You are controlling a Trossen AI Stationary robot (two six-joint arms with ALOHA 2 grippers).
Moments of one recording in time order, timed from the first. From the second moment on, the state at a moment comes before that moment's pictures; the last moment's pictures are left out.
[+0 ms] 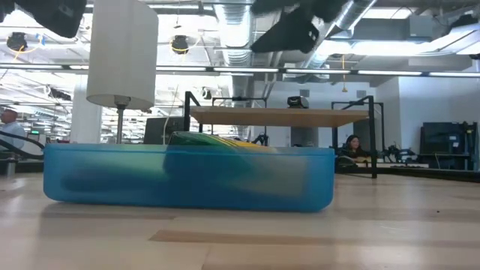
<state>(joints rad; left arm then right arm) -0.86 0.96 0.43 0.20 -0.69 -0.23 0.33 1.59 1.10 -0.09 0.23 0.27</state>
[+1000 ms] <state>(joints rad) -0.67 0.96 0.14 0.07 -0.73 -0.71 0.23 1.52 0.90 -0.30 0.34 0.48</state>
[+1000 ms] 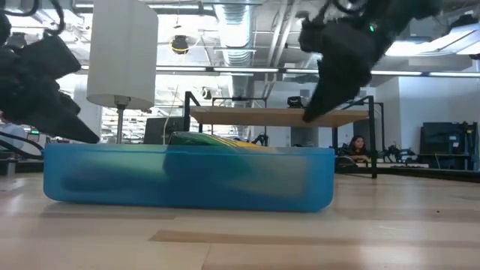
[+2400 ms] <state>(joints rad) -0.14 1.01 0.14 0.18 -0.38 -0.52 0.00 1.72 0.54 0.39 0.20 0.65</state>
